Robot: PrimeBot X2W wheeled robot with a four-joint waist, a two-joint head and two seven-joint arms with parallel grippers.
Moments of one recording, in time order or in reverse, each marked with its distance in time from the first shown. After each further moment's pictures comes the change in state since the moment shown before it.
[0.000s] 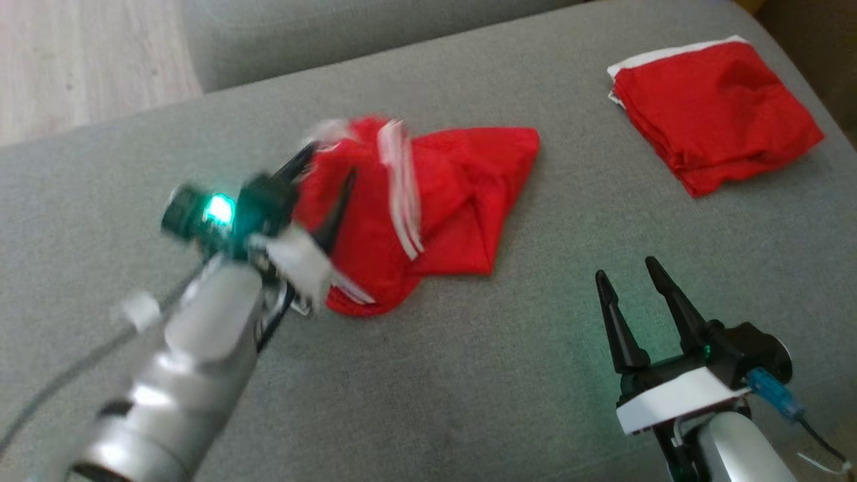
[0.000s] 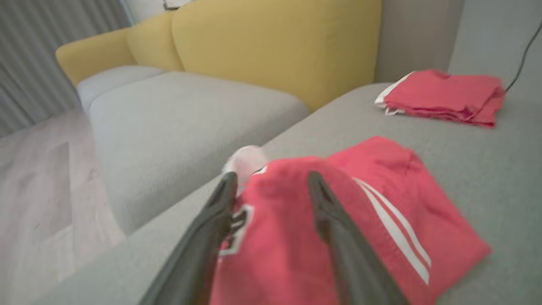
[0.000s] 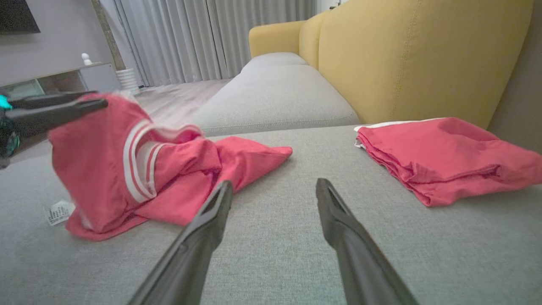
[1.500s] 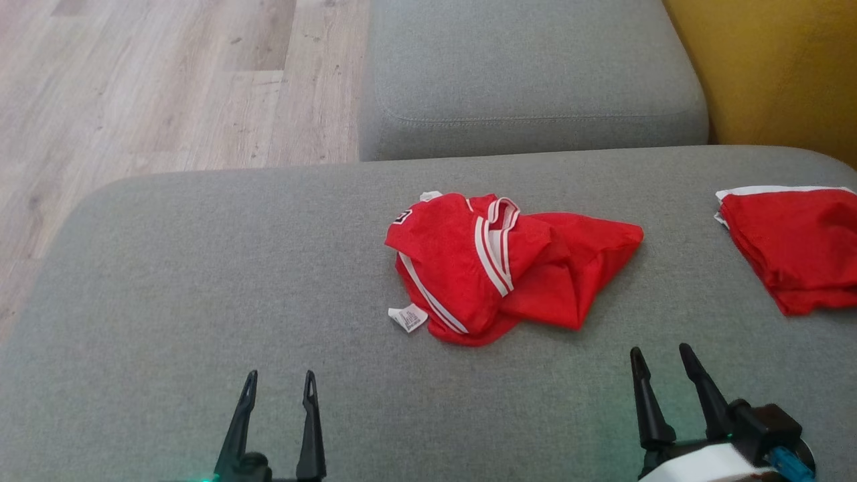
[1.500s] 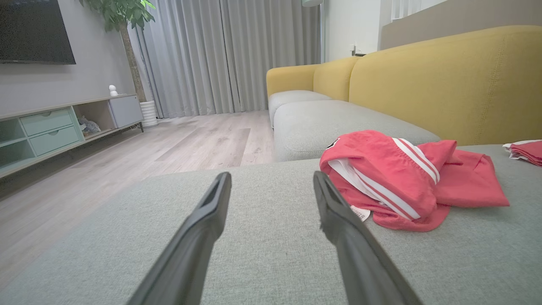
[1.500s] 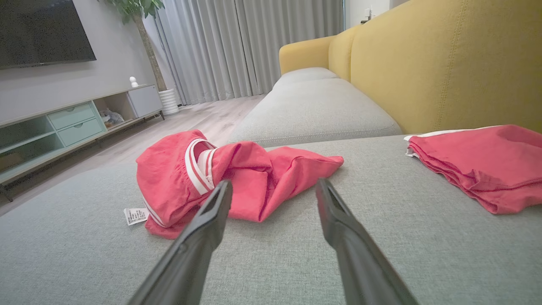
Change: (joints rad) left arm 0.990 -0.116 0.484 -0.764 0.343 0.329 -0.046; right arm 0.197 0.077 -0.139 0.006 -0.007 0.000 0.001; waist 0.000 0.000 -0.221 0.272
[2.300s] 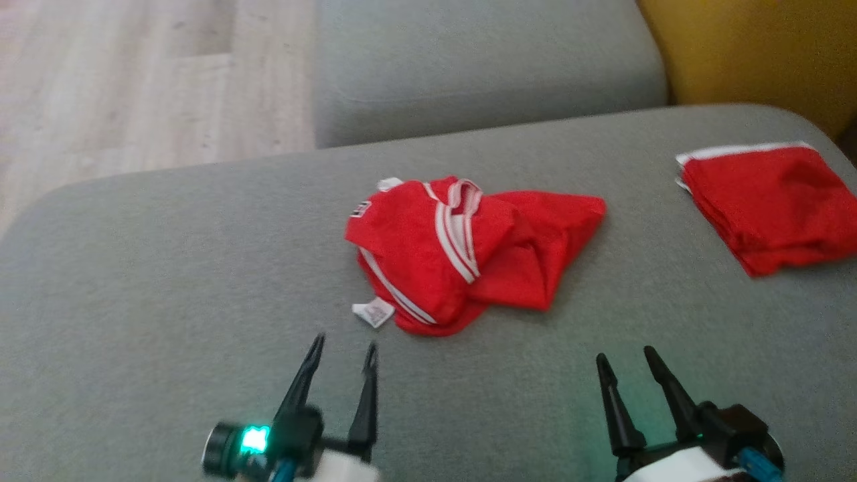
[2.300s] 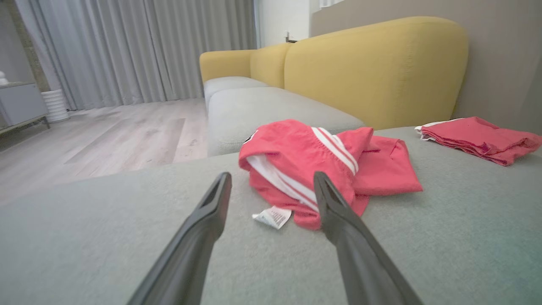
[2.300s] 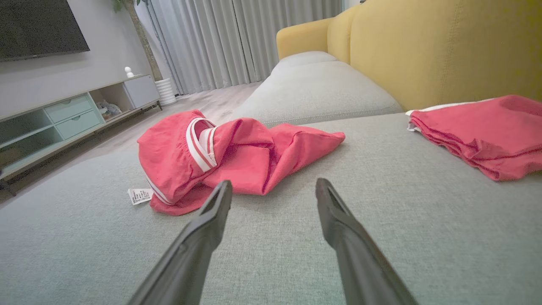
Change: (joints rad) left arm -0.174 -0.008 -0.142 0.161 -0.070 -0.068 0.000; right arm -0.002 -0.001 0.088 0.001 -0.002 0.000 0.000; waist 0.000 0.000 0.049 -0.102
